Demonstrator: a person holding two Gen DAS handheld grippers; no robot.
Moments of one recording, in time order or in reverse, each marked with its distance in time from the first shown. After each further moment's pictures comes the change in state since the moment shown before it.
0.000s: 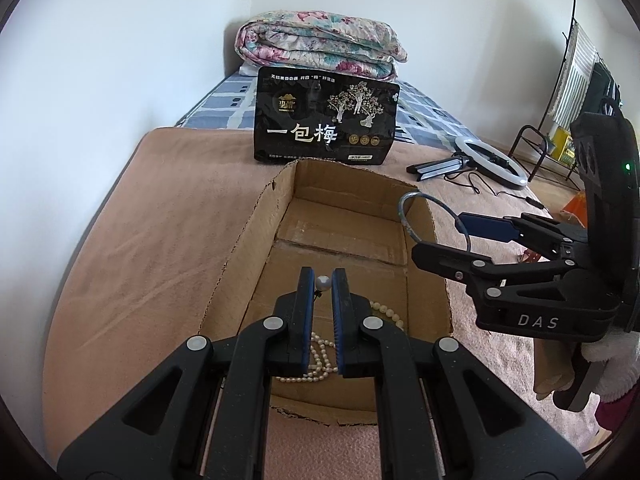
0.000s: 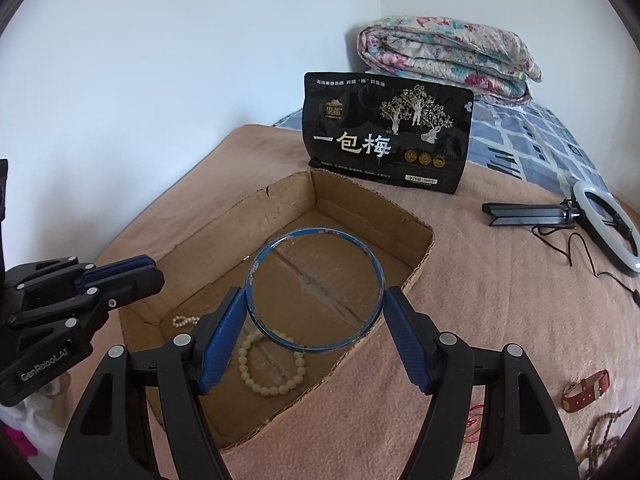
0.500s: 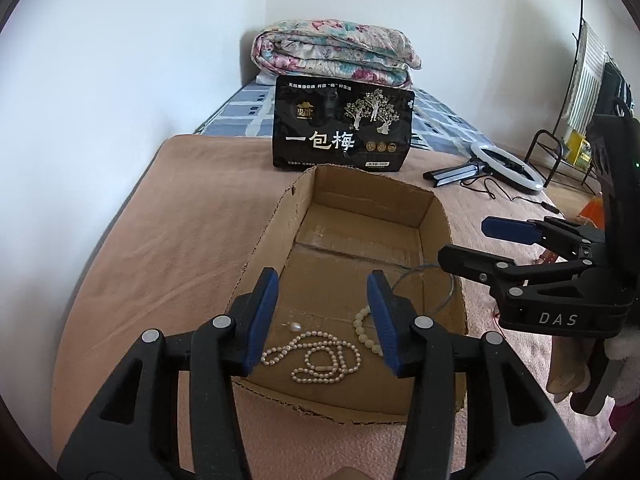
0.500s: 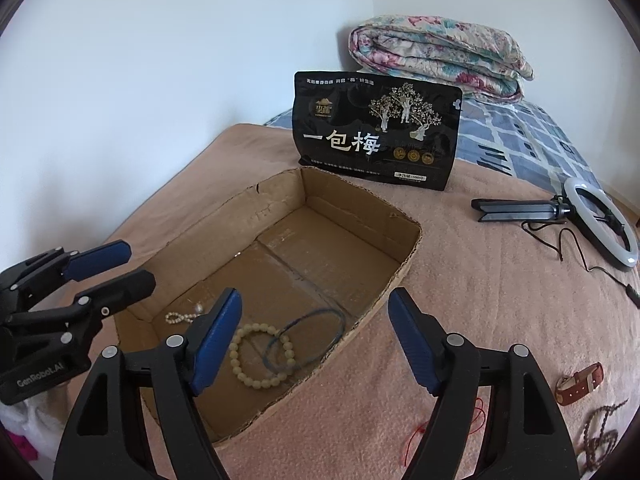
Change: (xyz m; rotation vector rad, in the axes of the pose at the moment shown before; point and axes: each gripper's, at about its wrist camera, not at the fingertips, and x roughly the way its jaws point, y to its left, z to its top) left arm -0.007 0.003 -0.005 -0.008 -0.035 0.067; right arm -0.005 -0.004 -0.002 0.009 0.001 -0.032
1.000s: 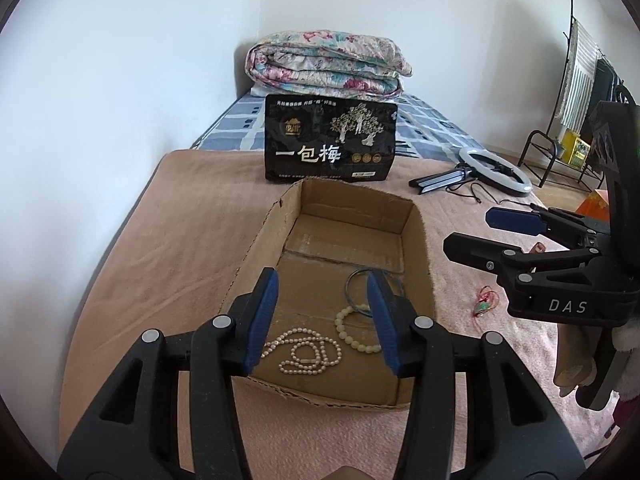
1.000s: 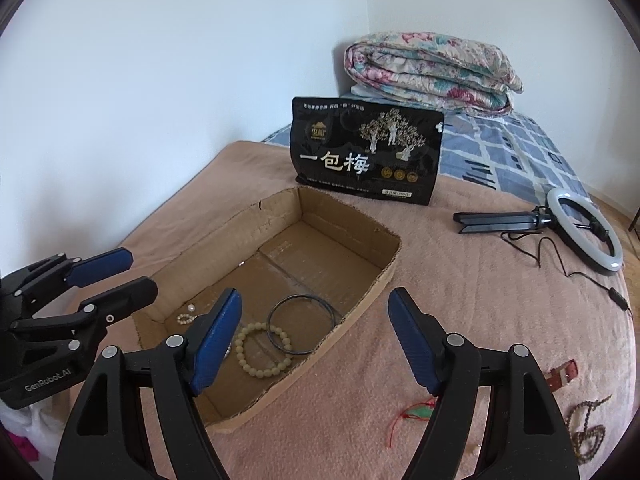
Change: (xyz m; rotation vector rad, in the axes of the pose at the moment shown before) left arm -0.029 -0.019 0.003 0.027 -0.034 -0.004; right arm -0.038 -0.001 0.002 0.001 -0.048 -0.017
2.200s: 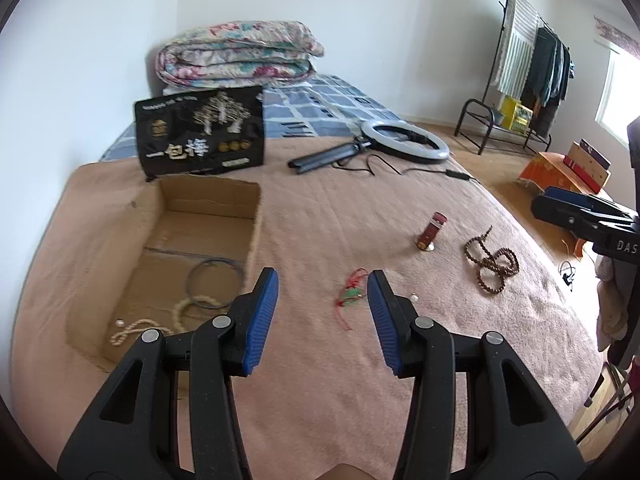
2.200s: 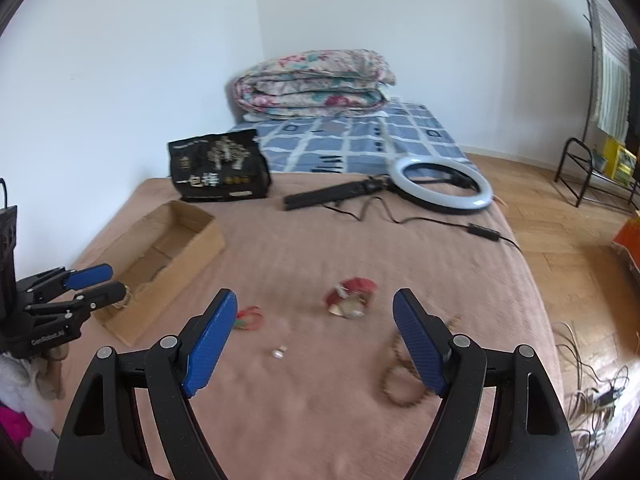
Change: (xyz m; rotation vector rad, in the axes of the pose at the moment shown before) left arm 0.006 -0.140 -0.011 0.125 0.063 -0.199; right arm -0.149 -0.162 -0.079 0.189 -0.078 -0.217
